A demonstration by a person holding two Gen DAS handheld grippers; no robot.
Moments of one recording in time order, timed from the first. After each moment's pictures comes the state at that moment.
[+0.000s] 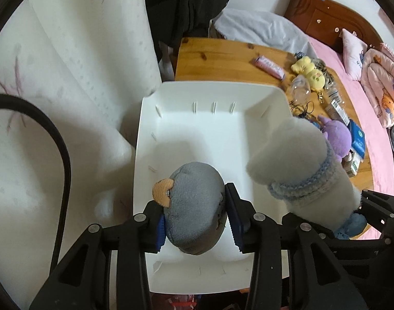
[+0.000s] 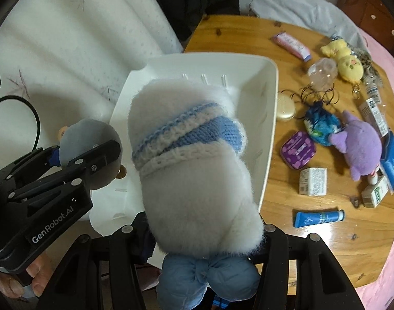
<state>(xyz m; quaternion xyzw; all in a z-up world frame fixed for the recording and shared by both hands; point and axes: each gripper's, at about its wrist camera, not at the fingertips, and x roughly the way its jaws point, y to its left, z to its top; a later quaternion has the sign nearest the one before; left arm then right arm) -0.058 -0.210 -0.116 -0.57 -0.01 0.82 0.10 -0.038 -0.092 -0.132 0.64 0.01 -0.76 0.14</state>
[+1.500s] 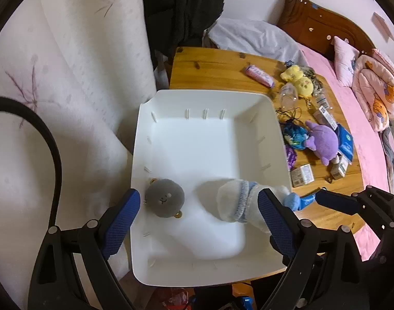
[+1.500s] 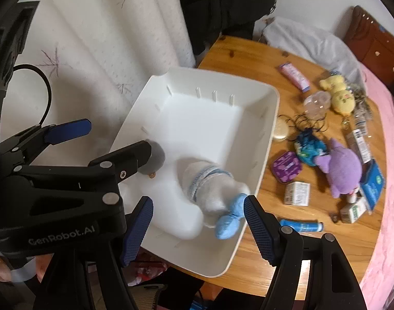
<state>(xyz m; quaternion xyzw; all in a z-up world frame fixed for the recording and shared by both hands) -0.045 -0.212 -0.091 -0.55 -0.02 0.83 0.13 -0.007 -0.101 -0.090 0.59 0.08 -0.79 0.15</state>
